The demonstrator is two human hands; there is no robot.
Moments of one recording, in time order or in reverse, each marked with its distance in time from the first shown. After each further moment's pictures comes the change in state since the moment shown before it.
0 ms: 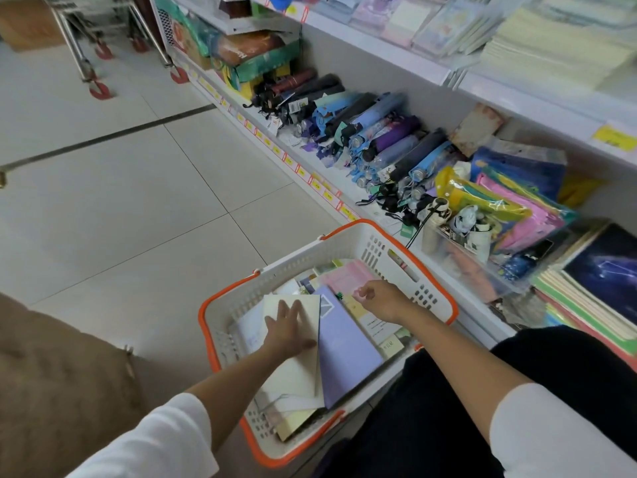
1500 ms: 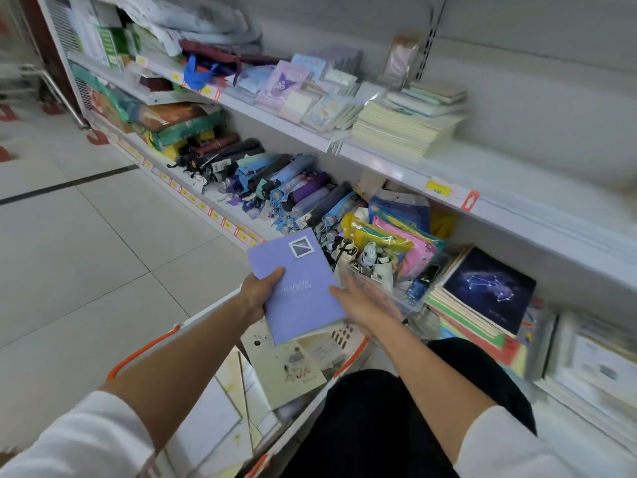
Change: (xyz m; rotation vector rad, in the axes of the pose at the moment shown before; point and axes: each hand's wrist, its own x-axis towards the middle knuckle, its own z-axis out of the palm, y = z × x) left_hand -0.013 0.164 -0.124 -1.382 -0.129 0.145; right_hand -0.094 -0.005 -0.111 0.767 0.179 0.041
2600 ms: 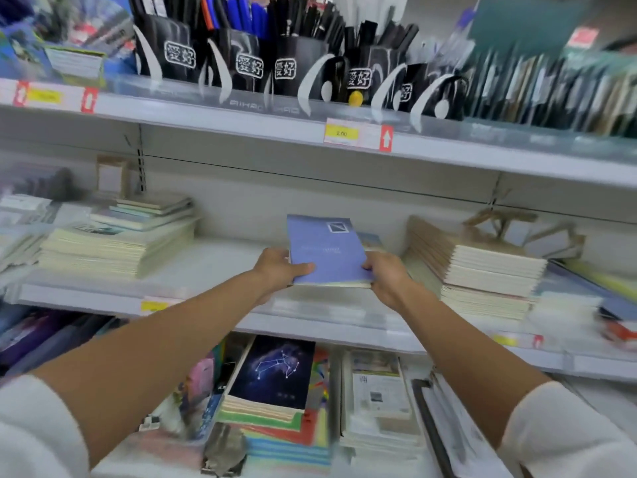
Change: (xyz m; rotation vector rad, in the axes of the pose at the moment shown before) left_hand -0.082 0.088 0.510 0.570 -0.716 0.454; right_hand -0.191 -0.074 -0.446 0.489 0.988 -0.310
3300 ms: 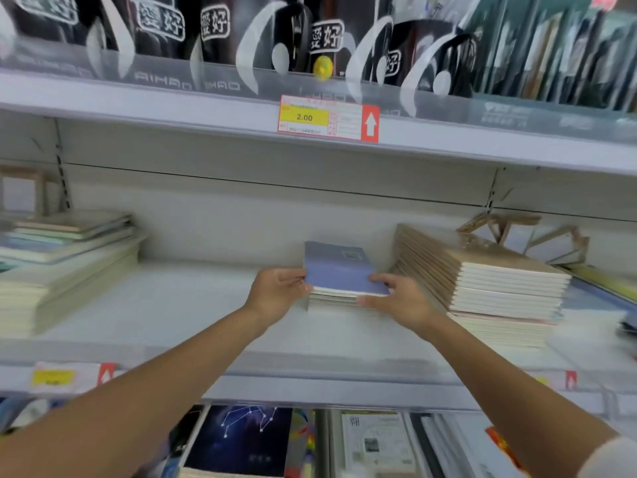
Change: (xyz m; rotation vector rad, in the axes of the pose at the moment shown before) left_hand 0.099 -0.033 0.056 -0.023 0.004 0.159; right_hand 0.091 0.029 -0.077 -0.597 -0.072 -0.279
